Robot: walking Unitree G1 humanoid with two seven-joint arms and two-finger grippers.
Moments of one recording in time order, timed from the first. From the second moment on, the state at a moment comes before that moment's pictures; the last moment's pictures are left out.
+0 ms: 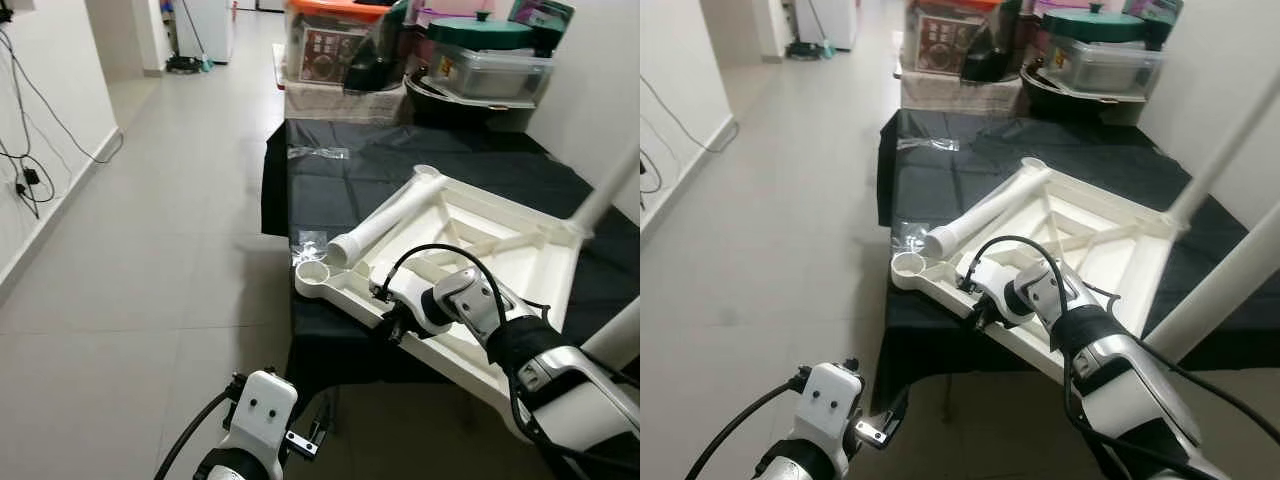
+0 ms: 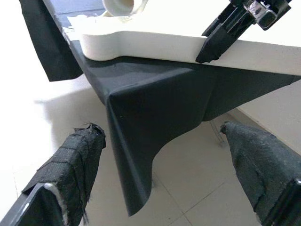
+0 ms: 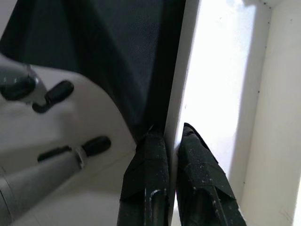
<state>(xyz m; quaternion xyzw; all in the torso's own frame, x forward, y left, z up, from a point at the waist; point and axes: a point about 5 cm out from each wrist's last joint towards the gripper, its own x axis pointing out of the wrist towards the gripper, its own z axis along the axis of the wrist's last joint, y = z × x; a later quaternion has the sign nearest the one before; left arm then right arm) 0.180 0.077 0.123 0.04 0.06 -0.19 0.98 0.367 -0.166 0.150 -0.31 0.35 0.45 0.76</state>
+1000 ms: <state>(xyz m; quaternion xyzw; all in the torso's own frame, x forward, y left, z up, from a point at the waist) 0.178 0.076 0.122 0.04 0.07 -0.19 0.98 0.382 -0.198 0.169 -0.51 0.35 0.43 0.66</state>
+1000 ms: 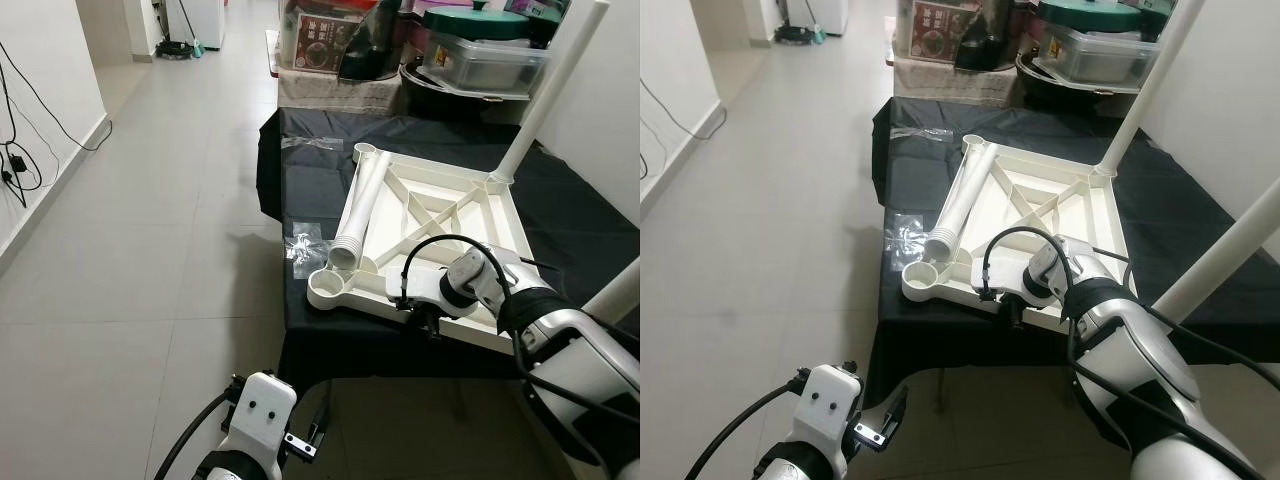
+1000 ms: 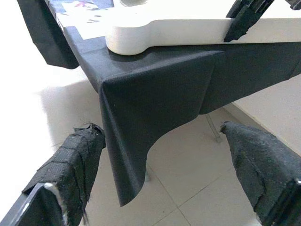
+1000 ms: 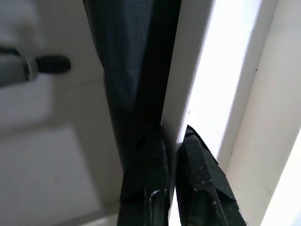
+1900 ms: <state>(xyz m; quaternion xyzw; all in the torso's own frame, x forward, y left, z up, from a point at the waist) 0.183 0.078 0.125 0.04 0.06 -0.19 0.98 0.391 -0.220 0.190 -0.57 0.35 0.34 0.66</state>
